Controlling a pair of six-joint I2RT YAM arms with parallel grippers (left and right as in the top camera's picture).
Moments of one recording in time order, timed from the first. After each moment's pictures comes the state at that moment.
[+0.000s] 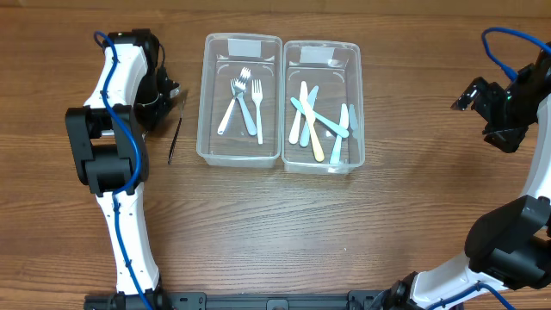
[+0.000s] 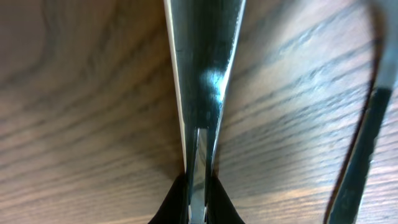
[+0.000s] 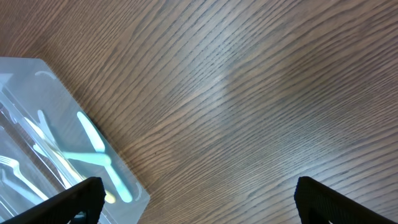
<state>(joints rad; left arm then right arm) 0.07 2.45 2.04 -1.36 -0.17 0.47 -0.45 1.83 1.78 -1.34 -0.22 0.24</state>
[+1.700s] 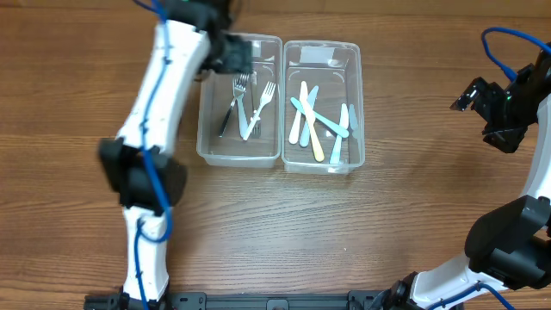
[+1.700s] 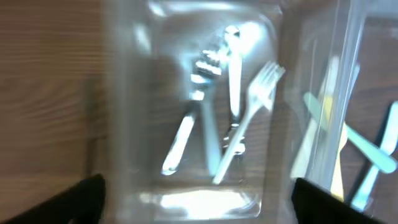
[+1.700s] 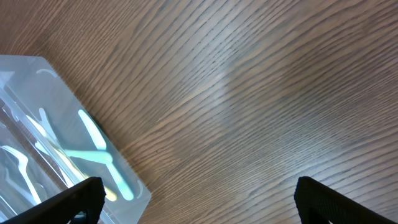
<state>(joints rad) -0.25 2.28 2.48 -1.49 0.01 -0.31 -0.45 1.83 1.78 -1.35 -0.22 0.24</state>
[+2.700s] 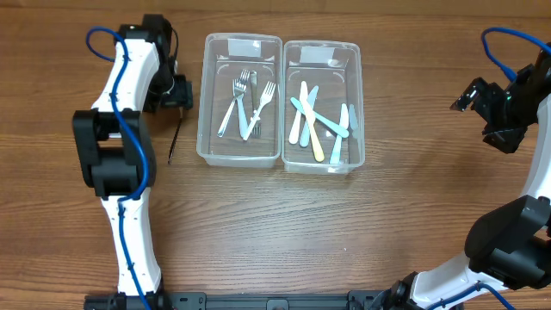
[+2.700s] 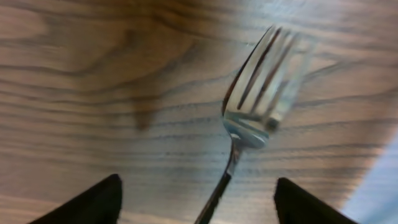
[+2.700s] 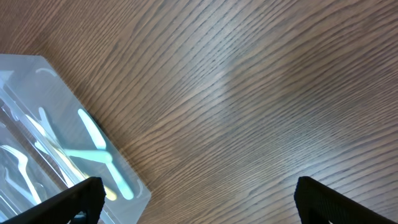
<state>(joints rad) -0.01 2.39 2.05 -1.25 -0.03 -0.16 -0.45 1.83 1.78 -1.35 -0.22 0.24</state>
